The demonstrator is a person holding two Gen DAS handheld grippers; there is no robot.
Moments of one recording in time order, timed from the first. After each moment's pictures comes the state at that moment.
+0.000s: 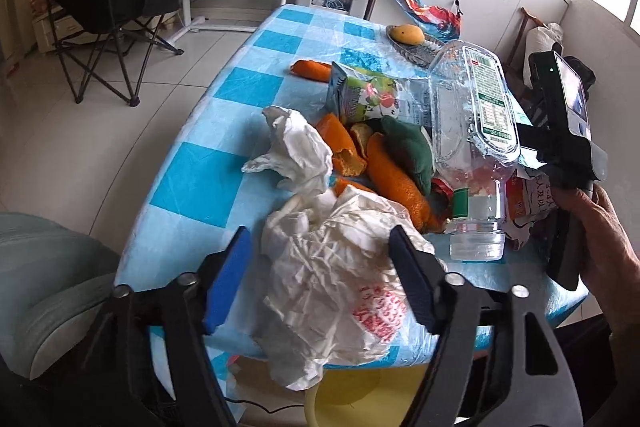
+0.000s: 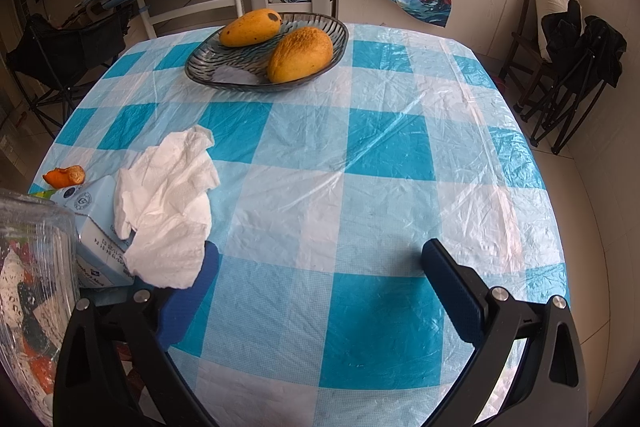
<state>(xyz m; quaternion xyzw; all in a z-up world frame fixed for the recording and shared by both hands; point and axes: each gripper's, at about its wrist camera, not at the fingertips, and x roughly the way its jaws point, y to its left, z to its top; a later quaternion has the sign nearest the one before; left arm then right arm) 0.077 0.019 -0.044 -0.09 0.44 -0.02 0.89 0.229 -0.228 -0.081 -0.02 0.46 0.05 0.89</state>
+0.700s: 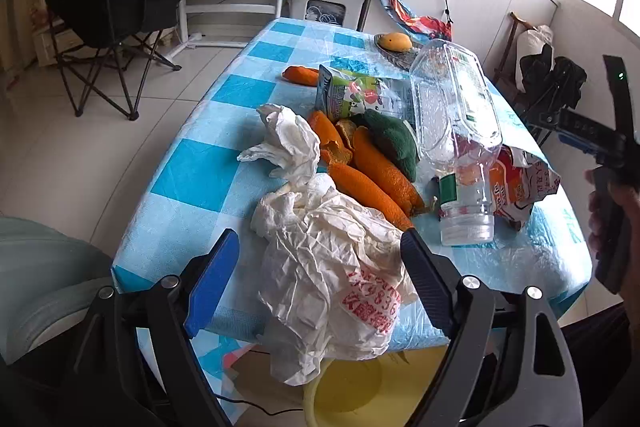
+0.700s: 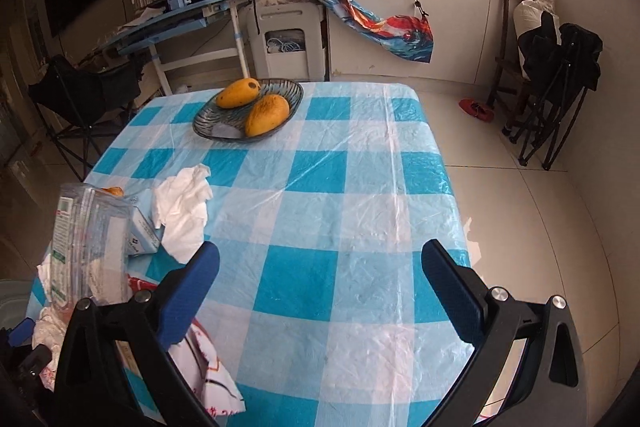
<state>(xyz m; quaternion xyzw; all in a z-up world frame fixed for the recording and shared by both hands) 0.051 0.006 -0.044 -0.07 0.41 -0.01 0.91 0.154 -0.293 -0.020 0.02 0.39 0.05 0.92</state>
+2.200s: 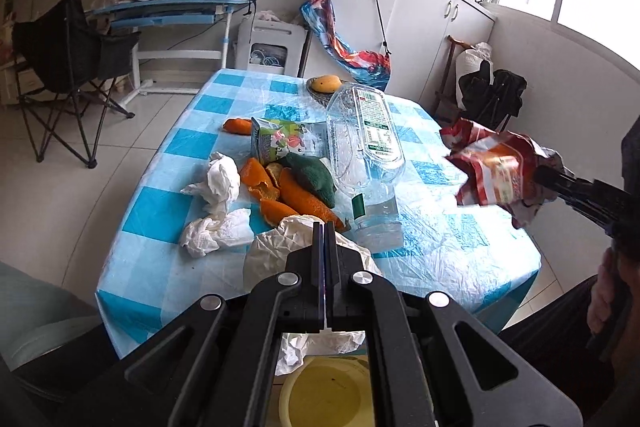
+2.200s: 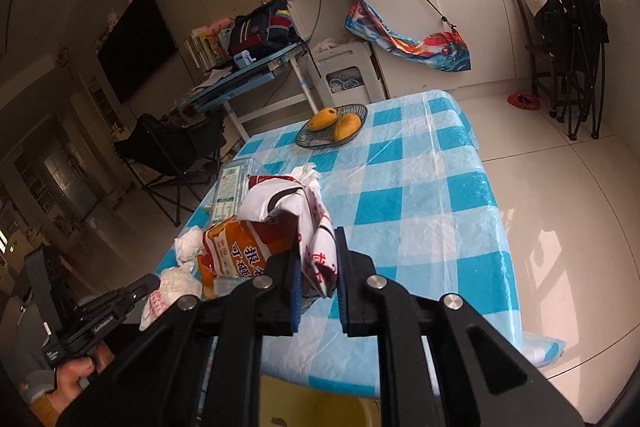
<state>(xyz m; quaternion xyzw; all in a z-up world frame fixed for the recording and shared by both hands) 0.009 -0.008 -0.013 -0.07 0.32 -0.11 0.94 0.012 -0.293 0.001 0.13 0.31 0.17 0.93</state>
